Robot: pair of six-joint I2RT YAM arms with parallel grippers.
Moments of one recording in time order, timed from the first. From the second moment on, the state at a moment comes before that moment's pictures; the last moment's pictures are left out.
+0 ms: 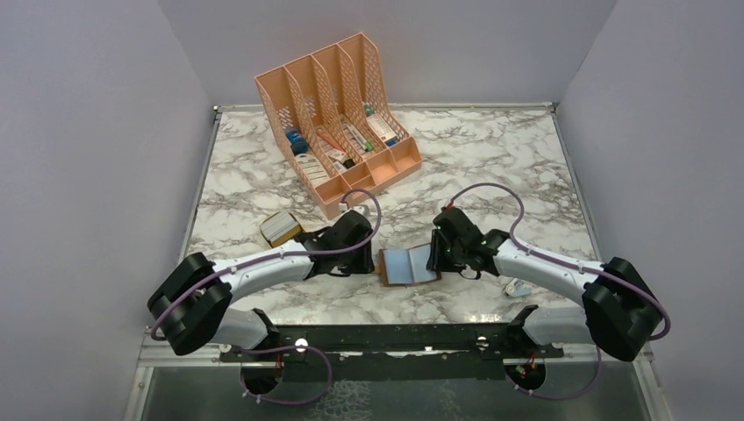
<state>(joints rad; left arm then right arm) -0.86 1.35 0.66 -0.29 -0.02 -0.76 0.73 1.28 0.63 -0.40 0.09 0.72</state>
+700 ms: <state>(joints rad) -0.86 1.45 0.85 -0.10 0.23 -0.80 0.73 1.31 0.62 -0.39 0.05 0.71</state>
